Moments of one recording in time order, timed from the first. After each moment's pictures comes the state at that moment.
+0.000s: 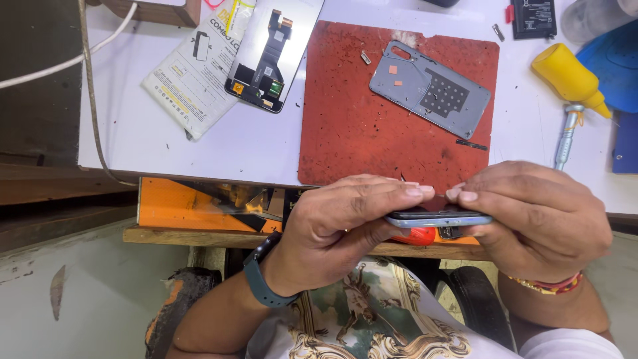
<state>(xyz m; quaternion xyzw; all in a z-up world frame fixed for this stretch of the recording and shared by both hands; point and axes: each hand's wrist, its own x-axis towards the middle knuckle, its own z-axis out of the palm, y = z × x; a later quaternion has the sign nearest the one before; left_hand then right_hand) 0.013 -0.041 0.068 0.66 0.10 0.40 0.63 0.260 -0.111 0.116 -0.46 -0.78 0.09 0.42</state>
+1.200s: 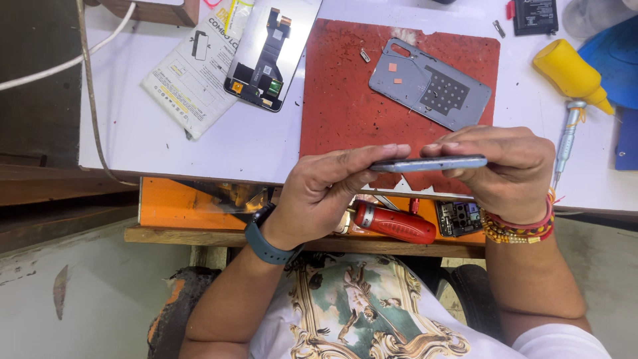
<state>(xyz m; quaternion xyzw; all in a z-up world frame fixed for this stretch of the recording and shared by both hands) 0.024 -0.013 0.024 0.60 0.08 0.38 0.70 0.288 -0.102 0.039 -0.46 -0.61 0.34 0.55</state>
